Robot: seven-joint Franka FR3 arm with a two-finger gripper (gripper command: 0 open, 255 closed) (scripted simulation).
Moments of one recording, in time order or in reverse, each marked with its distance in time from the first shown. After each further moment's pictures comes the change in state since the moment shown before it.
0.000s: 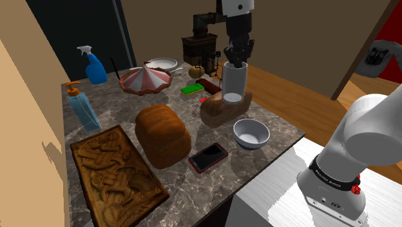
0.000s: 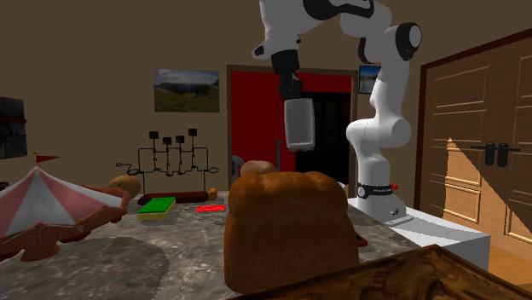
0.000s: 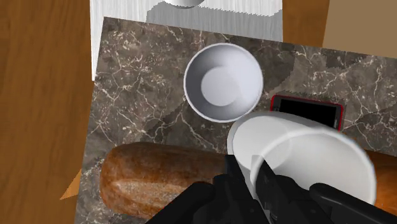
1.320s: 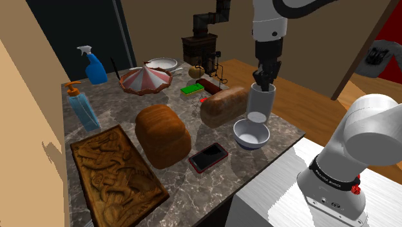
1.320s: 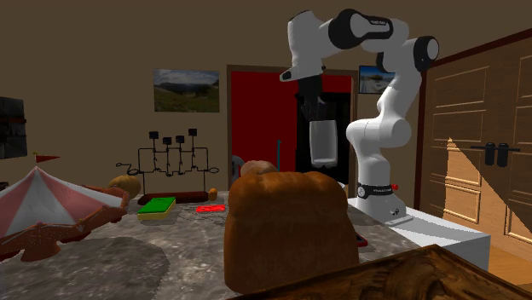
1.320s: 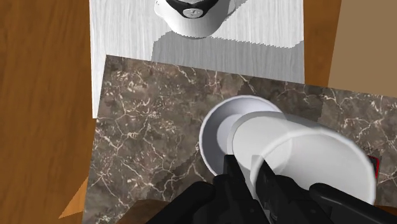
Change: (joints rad) arm 0.004 -0.321 -0.030 -0.392 0.004 0.070 -0.040
